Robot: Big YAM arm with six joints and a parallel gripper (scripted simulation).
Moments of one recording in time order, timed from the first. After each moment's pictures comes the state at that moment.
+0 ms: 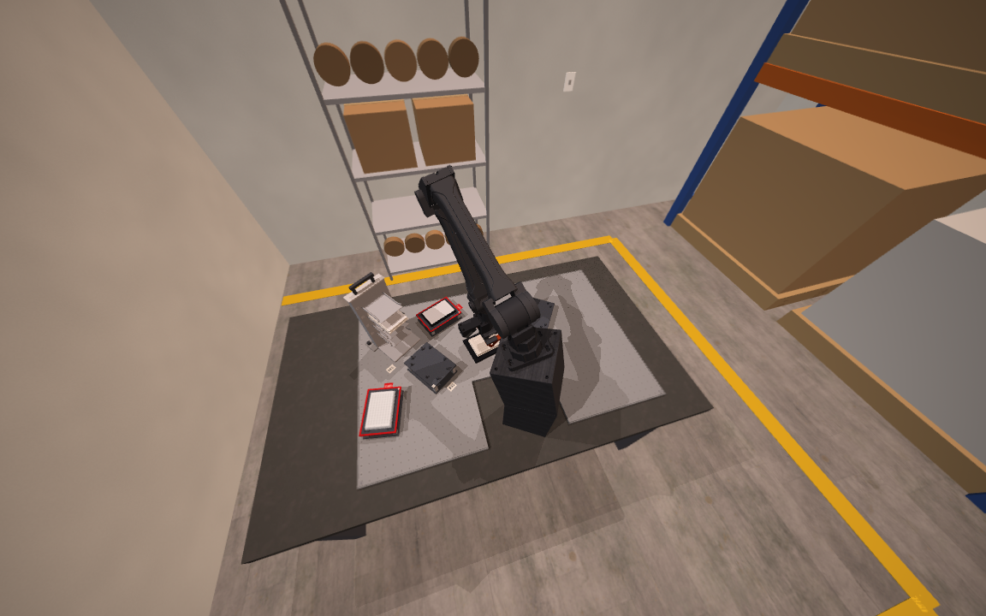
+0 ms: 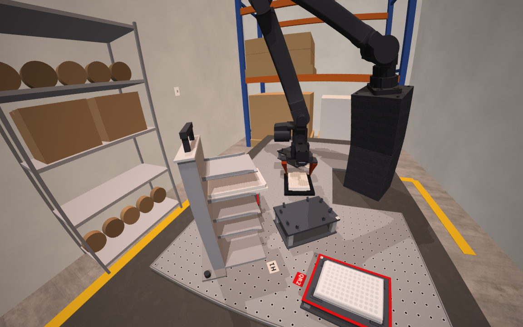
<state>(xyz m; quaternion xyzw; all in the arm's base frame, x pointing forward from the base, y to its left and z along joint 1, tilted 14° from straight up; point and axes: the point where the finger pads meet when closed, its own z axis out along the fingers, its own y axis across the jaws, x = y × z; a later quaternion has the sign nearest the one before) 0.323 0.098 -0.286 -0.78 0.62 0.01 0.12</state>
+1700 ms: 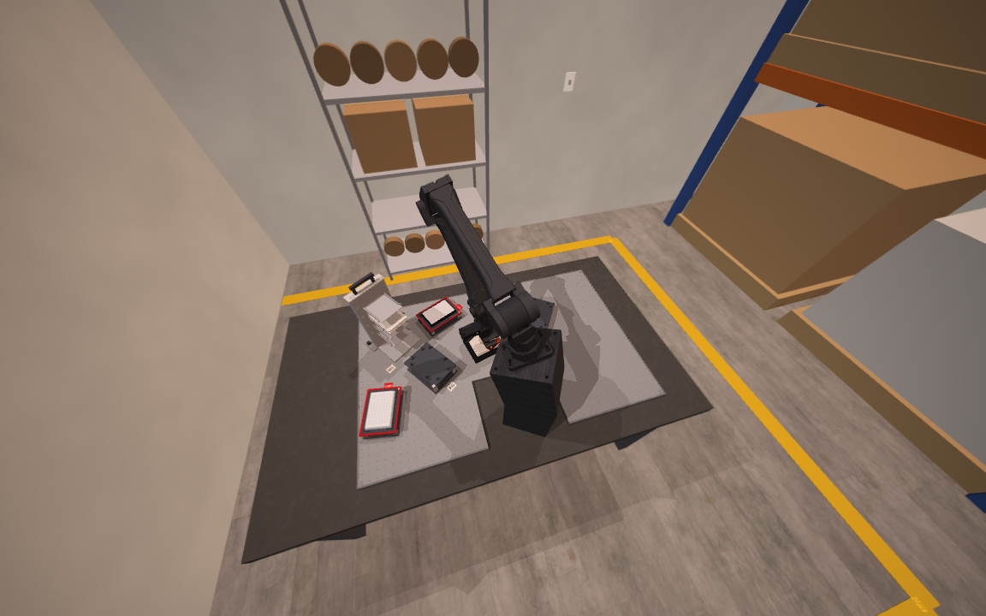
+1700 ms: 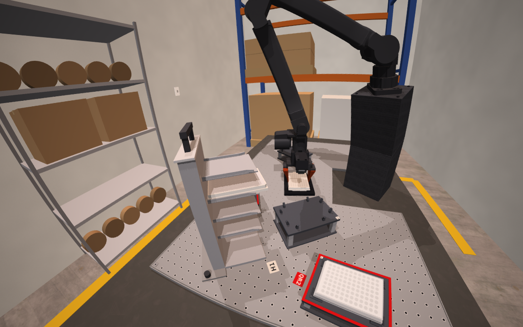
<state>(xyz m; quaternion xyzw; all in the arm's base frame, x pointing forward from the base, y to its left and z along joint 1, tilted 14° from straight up) 0.327 0.104 -0.317 -0.78 0.62 0.01 0.12</state>
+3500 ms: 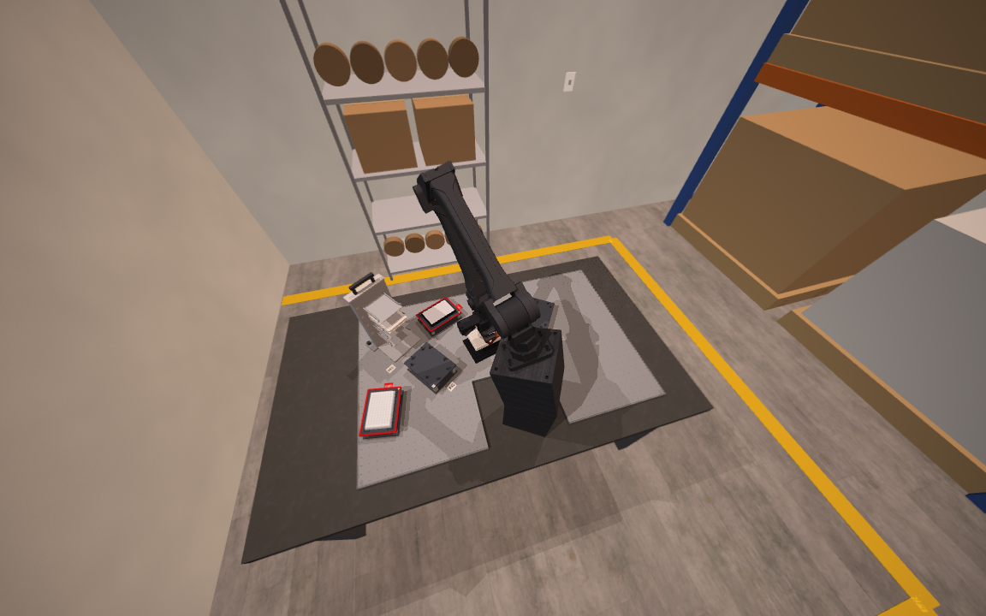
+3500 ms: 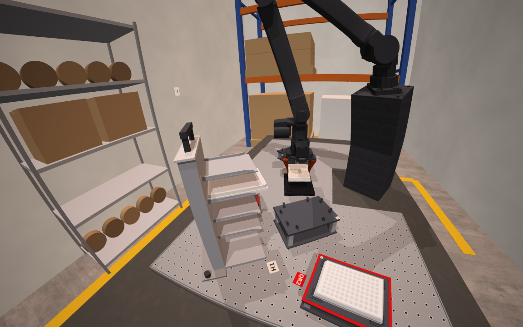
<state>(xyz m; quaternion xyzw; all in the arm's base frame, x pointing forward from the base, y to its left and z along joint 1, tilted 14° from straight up) 0.321 0.098 -0.271 -0.78 0.62 0.01 0.12</state>
